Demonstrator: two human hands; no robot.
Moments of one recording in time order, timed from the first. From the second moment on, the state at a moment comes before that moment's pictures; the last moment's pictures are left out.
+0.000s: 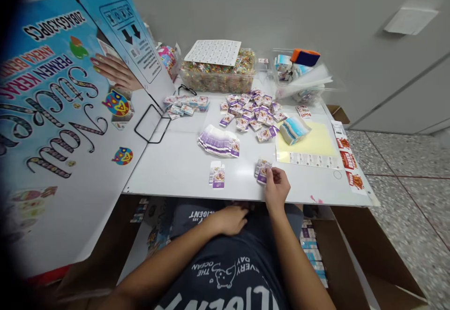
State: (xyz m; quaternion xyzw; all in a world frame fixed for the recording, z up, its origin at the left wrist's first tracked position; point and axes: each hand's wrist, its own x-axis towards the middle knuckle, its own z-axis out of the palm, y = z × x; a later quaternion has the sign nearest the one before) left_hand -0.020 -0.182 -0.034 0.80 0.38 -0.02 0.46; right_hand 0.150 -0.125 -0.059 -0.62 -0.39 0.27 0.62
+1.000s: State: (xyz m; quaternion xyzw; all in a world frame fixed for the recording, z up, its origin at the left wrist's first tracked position) left_hand -0.012 -0.036 -0.013 0.40 0.22 0.34 0.82; right_hand 0.142 -0.081 -0.004 -0.48 -0.75 0.26 0.37
